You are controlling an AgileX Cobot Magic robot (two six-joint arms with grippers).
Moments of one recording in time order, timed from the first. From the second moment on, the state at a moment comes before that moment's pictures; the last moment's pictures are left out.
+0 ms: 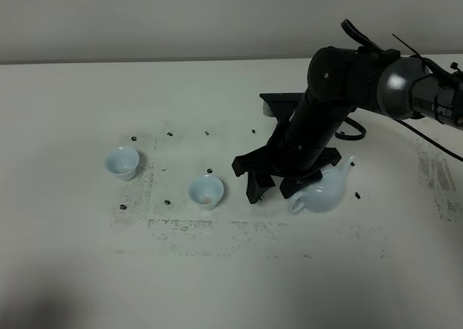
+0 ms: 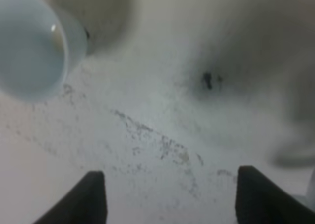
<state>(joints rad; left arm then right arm) 0.09 0.00 -0.46 -0.05 1.06 -0.06 0.46 2.10 -1.51 0.41 1.01 -0.09</state>
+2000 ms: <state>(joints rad) 0.09 0.00 -0.46 -0.05 1.06 -0.06 0.46 2.10 -1.52 0.30 1.22 -0.20</state>
